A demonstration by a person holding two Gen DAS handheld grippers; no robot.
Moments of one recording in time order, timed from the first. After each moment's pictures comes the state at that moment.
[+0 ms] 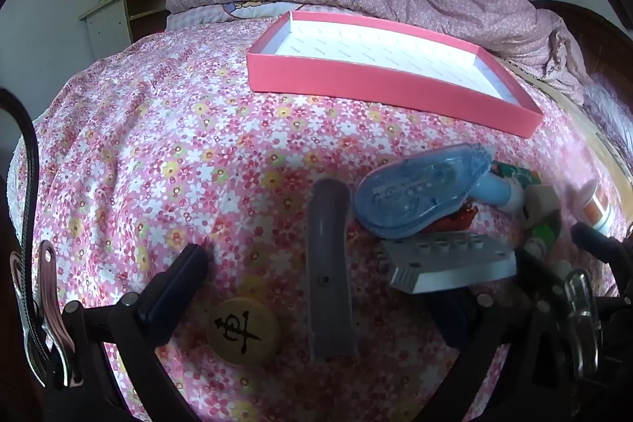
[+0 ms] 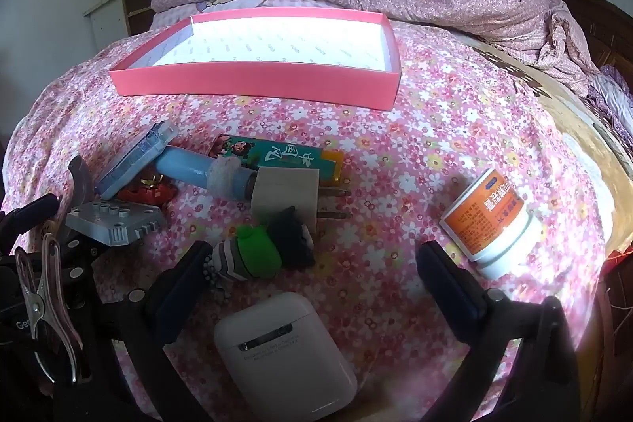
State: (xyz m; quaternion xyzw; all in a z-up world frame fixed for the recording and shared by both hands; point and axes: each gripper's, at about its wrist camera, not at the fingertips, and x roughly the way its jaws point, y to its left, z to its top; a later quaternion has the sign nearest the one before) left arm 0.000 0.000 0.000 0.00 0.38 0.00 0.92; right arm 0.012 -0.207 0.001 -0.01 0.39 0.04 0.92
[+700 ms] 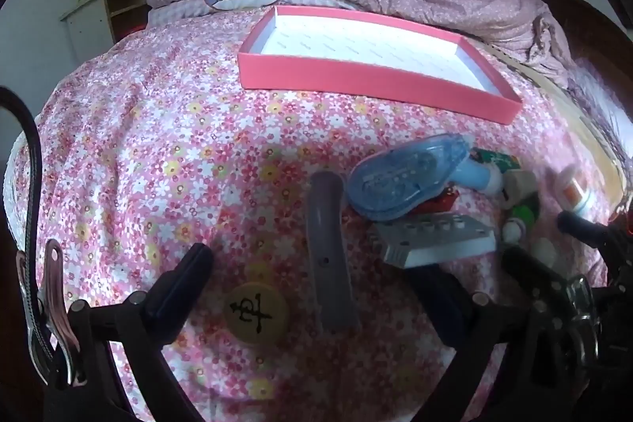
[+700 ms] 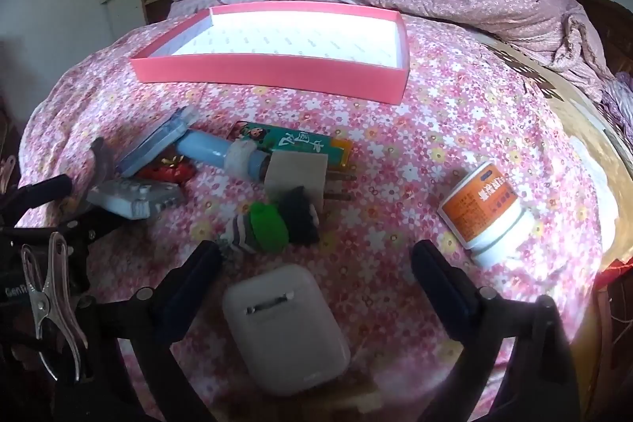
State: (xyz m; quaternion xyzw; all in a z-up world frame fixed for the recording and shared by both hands) left arm -0.007 0.011 0.012 0.01 0.40 -0.04 0.92; right arm 0.000 -0.214 0.011 -0.02 0.41 0.08 0.91
